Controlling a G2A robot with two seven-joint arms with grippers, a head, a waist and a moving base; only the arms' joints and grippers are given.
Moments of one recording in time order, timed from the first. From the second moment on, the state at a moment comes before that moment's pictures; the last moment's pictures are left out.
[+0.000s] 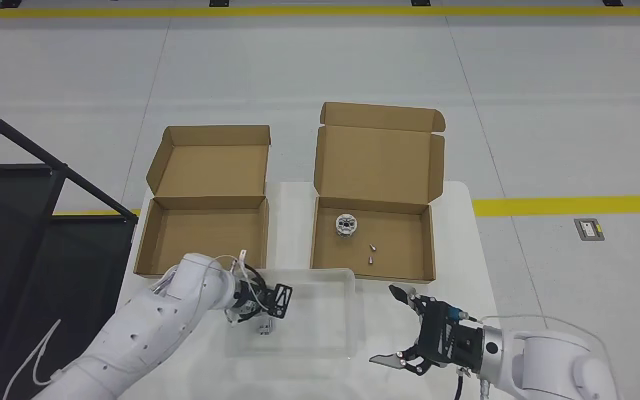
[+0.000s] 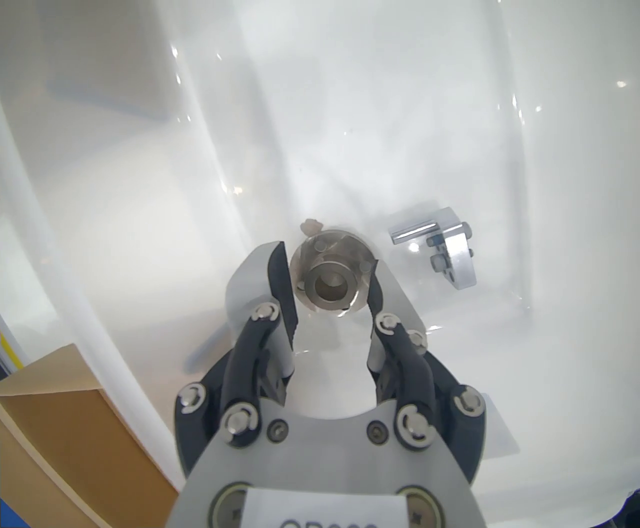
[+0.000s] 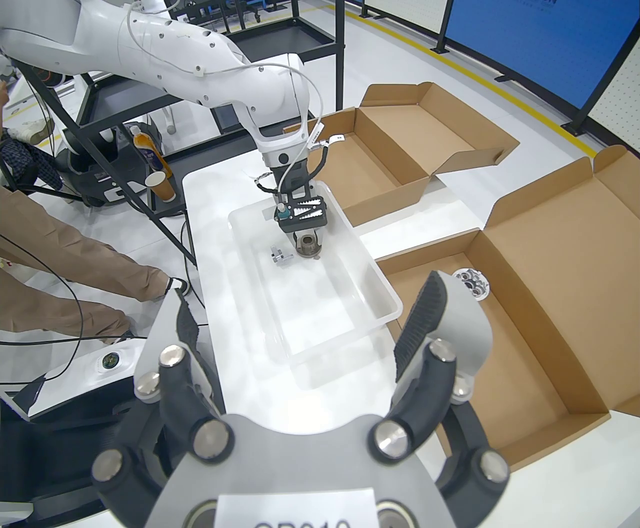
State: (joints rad) left arm 0.55 -0.94 -0.58 -1.24 1.90 -1.01 0.02; right arm -1.38 -1.12 1.51 -2.12 -0.87 -0.89 0.63
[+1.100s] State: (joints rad) left arm 0.67 -0.80 -0.82 -1.50 1.78 -0.99 0.06; right arm -1.38 -1.12 1.51 -2.12 -0.87 -0.89 0.63
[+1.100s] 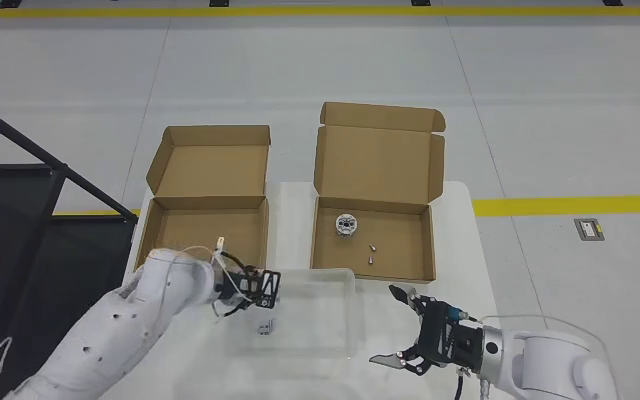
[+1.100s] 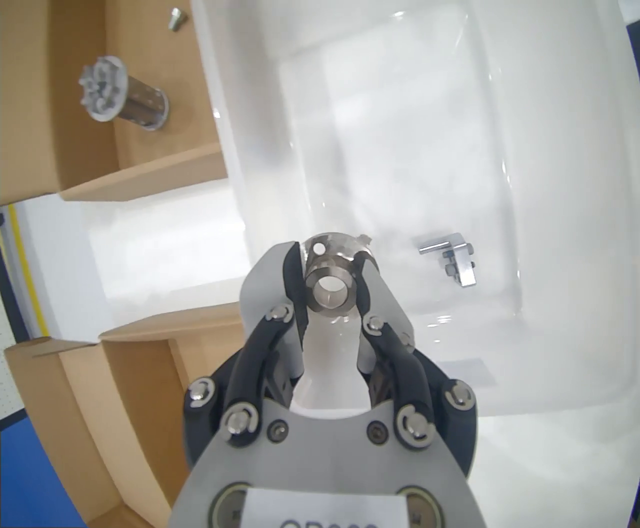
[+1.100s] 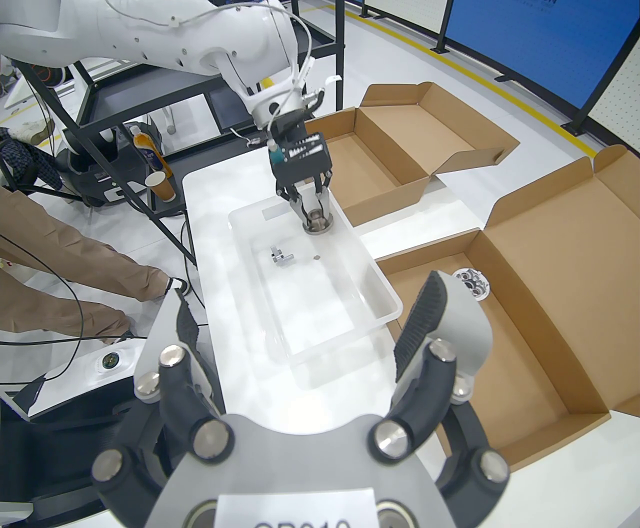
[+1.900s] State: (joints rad) left arm 1.04 -0.68 -1.27 -1.65 1.72 -0.75 0.34; right arm -1.38 -1.12 1.51 -2.12 -0.87 -0.89 0.63
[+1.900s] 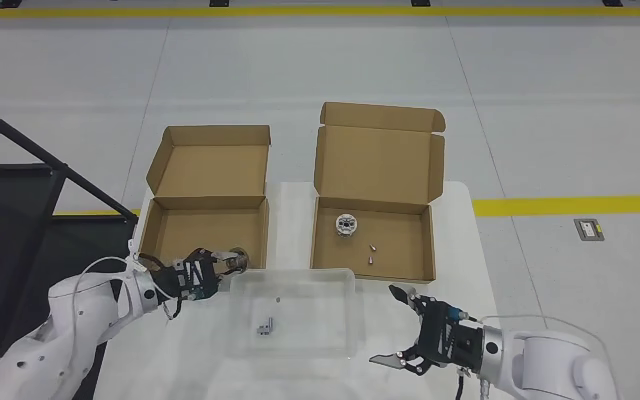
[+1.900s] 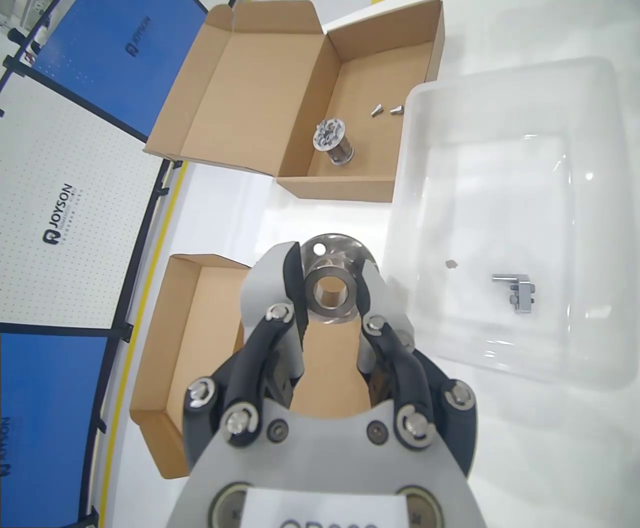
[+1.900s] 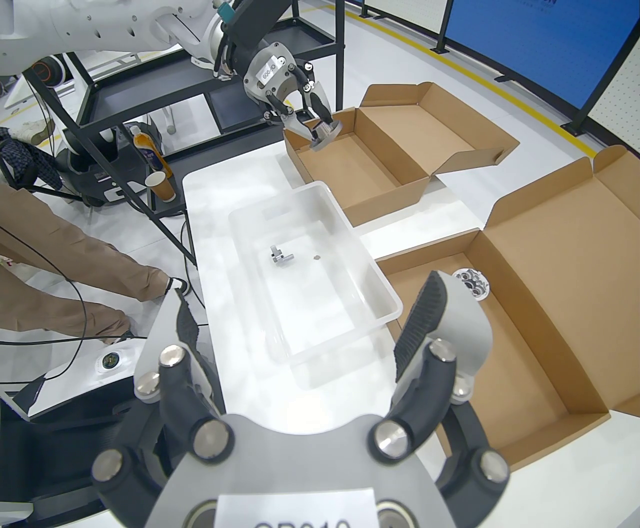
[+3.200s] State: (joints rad) left arm 0.42 -0.90 -0.84 -0.75 1.81 -0.69 0.35; right arm -1.38 -1.12 1.51 -2.12 -0.87 -0.89 0.63
